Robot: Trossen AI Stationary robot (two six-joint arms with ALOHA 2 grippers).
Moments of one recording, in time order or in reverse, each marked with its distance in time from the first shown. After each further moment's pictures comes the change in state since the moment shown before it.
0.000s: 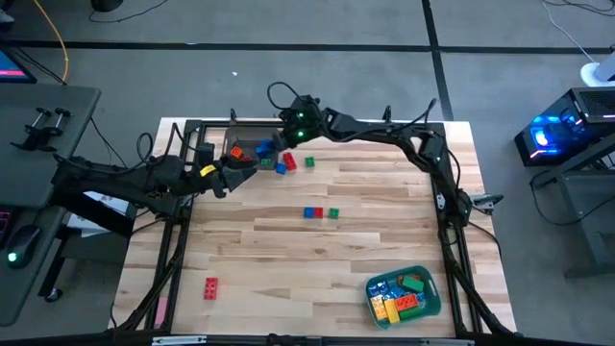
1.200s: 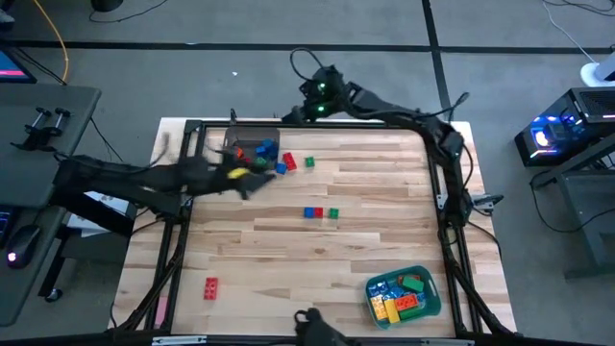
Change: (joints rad) left arm 0.083 0.215 0.069 -0.137 0.083 -0.045; right arm -0.137 -0.165 0.000 -0.208 0.014 -0.203
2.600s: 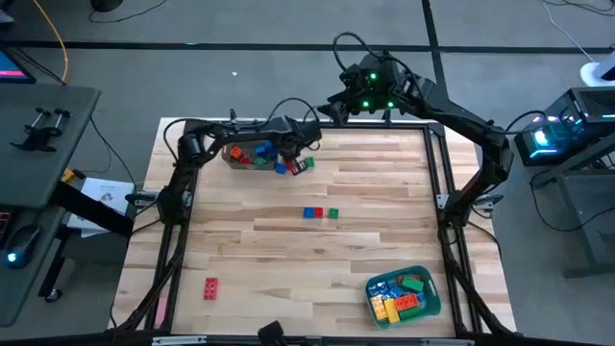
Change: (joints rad) left arm 0.467 1.231 0.999 -1.047 0.009 0.771; right arm 0.076 -0.425 -0.002 -0.412 0.300 -0.193
